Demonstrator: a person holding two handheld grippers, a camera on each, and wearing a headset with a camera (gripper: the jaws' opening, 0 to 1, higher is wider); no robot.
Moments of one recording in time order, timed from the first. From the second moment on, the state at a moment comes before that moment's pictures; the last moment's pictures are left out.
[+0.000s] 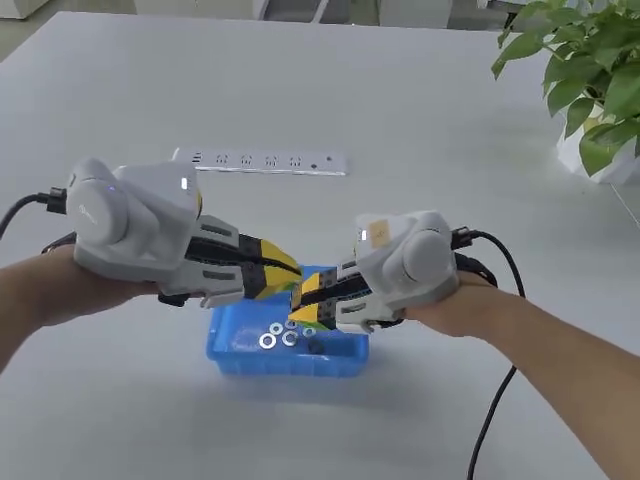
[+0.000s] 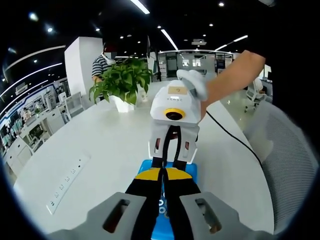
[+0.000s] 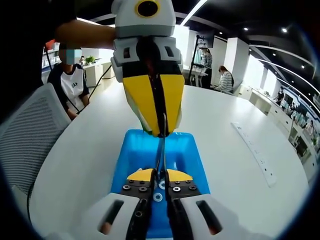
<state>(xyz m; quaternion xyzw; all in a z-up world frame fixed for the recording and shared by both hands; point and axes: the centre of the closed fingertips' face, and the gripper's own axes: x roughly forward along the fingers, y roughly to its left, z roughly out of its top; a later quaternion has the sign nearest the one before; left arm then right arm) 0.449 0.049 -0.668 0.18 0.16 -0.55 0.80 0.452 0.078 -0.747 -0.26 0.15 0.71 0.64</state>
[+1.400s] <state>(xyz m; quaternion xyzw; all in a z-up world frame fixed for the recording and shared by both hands) 0.368 0.050 -0.631 0.20 0.17 -0.59 0.76 0.375 0.064 -0.705 -0.27 0.17 0.70 0.64</state>
